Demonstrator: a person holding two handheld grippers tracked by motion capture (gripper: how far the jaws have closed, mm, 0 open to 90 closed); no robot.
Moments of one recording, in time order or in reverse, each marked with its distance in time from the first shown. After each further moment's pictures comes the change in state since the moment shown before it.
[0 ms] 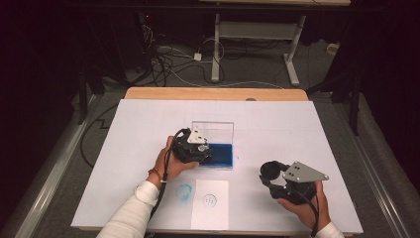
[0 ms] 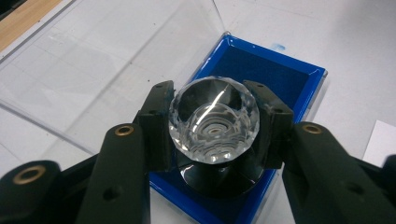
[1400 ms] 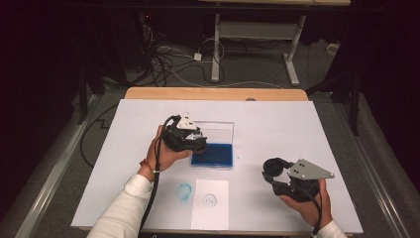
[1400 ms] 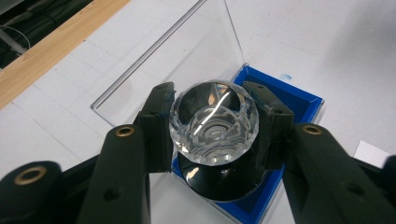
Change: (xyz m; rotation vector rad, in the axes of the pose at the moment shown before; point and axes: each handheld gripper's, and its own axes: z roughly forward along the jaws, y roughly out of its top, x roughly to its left) left arm 0.022 0.020 -0.040 -0.030 0.013 -0.051; right arm -0.009 0.001 -0.003 -0.034 -0.009 0.025
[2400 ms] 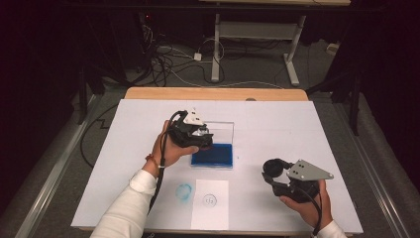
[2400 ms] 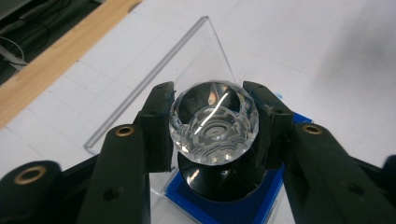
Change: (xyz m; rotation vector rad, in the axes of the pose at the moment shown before) left arm -0.006 0.019 0.011 0.010 -0.023 0.031; right arm 0.001 -0.001 0.000 0.007 -0.002 -0.012
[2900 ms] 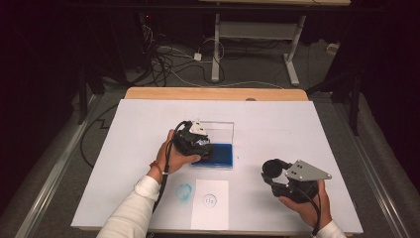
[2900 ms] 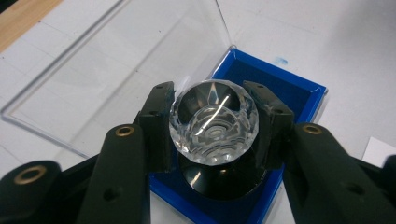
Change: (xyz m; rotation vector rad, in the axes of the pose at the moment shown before) left arm -0.006 -0.023 0.028 0.061 -0.024 -0.012; right arm 0.002 0.000 0.002 0.012 -0.001 -0.009
